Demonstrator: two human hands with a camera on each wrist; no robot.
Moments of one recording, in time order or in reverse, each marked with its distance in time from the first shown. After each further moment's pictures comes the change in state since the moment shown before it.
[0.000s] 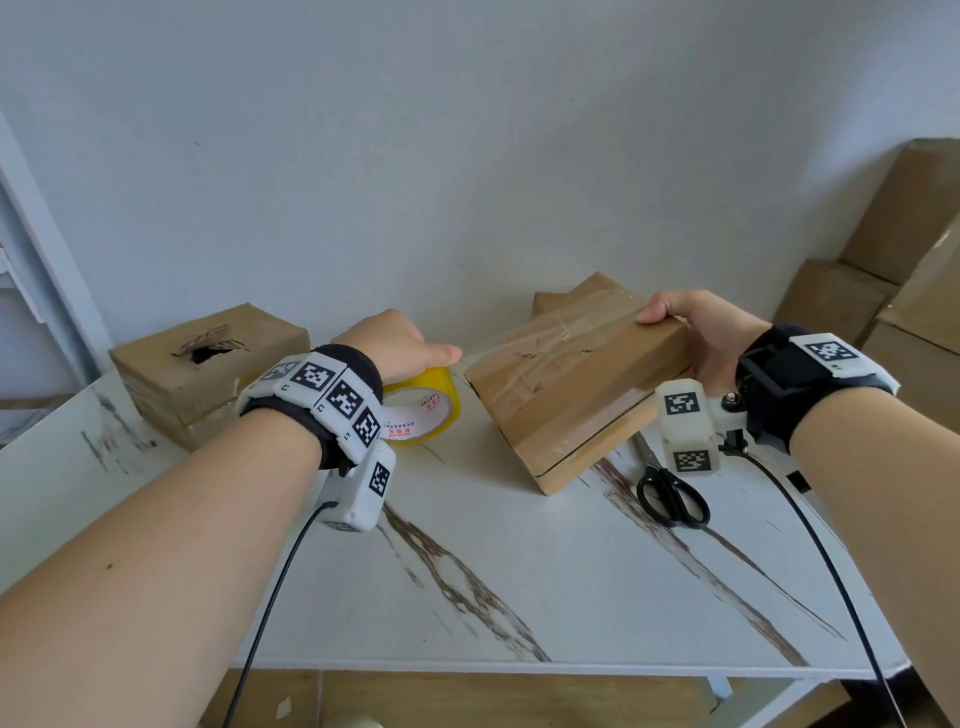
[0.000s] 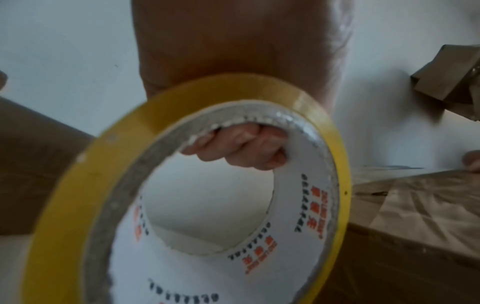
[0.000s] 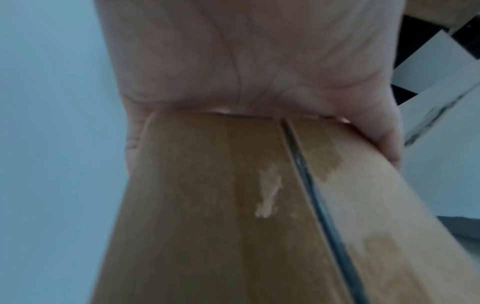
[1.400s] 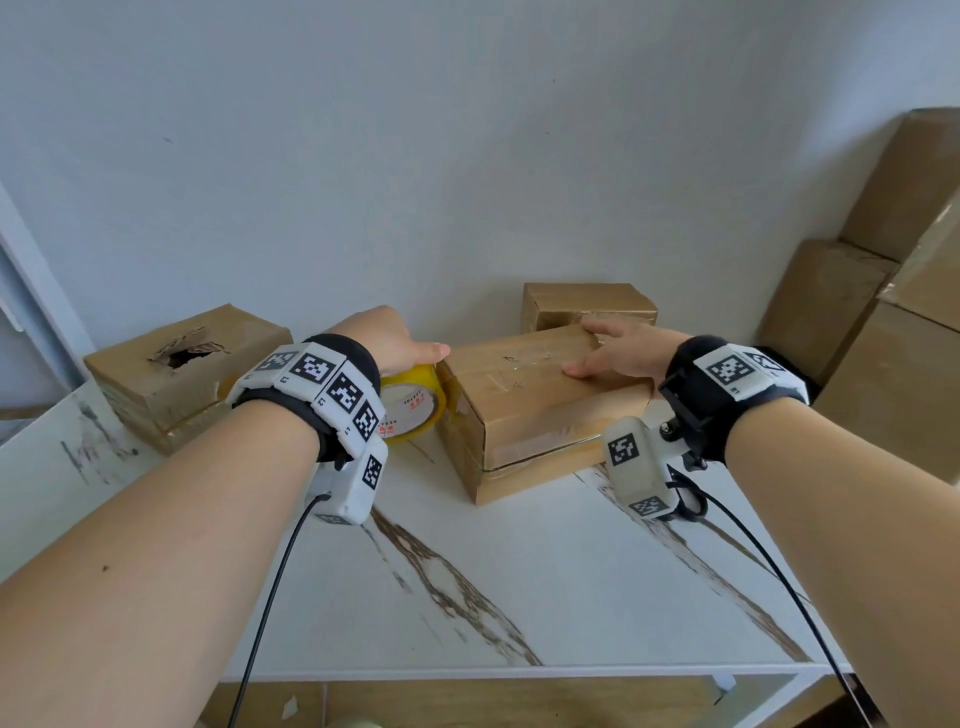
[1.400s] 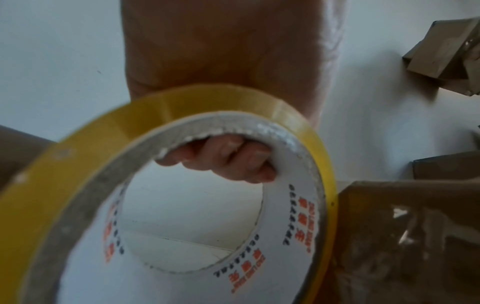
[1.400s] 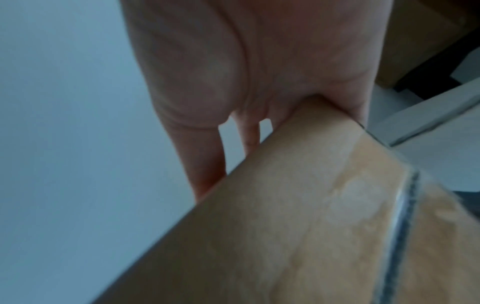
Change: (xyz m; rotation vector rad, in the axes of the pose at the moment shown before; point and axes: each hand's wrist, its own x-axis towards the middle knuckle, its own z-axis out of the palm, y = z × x) left_hand 0.017 0.005 0.005 0.147 -0.051 -0.057; right_hand 0.042 0.022 0.030 -0.646 -0.010 -0.209
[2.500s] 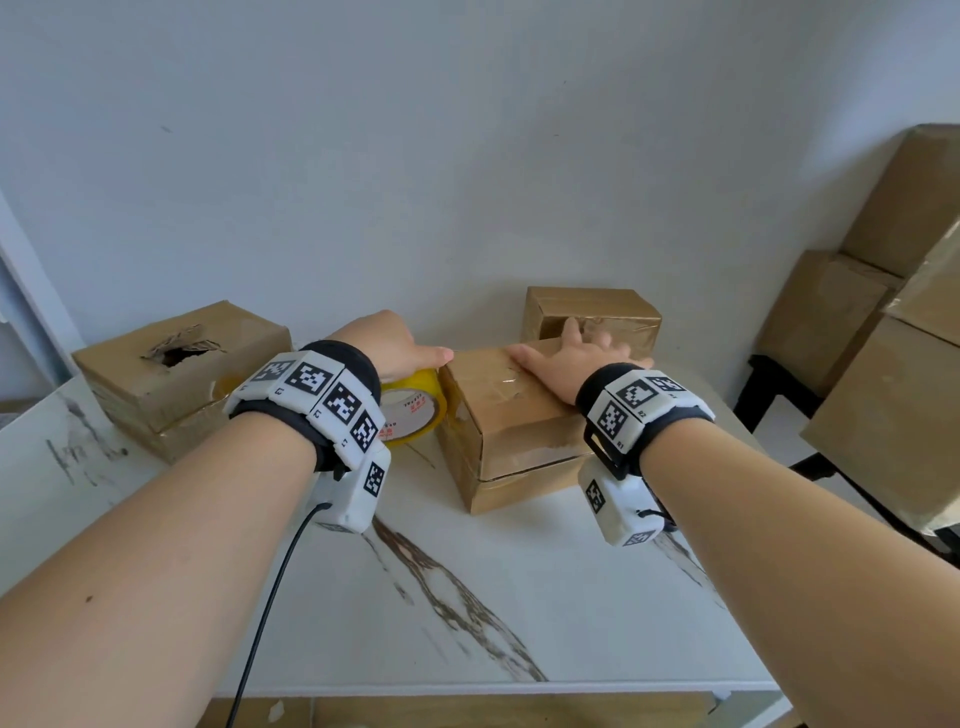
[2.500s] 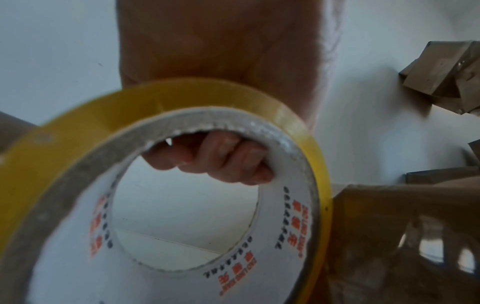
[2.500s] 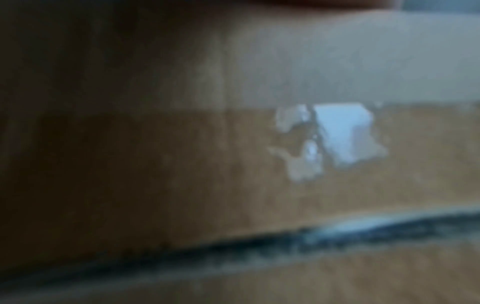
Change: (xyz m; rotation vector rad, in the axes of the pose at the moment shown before) left_hand -0.004 -0.001 0.001 -0.027 -0.021 0.010; right_hand -0.005 -0.040 0.053 -0.508 0.229 0.131
